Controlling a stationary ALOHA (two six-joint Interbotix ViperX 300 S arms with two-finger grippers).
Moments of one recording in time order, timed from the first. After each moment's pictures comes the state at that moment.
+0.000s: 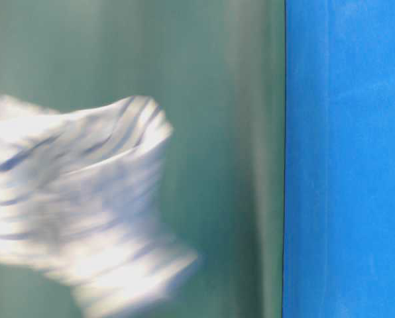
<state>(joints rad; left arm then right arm) 0.03 -0.53 0.35 -0.02 0.59 0.05 0.05 -0.30 0.08 -0.31 0.80 0.25</state>
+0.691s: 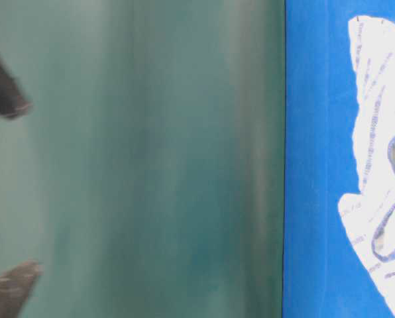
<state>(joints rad) 0.01 -0.48 0.50 -0.02 0.46 0.04 0.06 -0.30 0.26 -0.35 0.78 0.36</state>
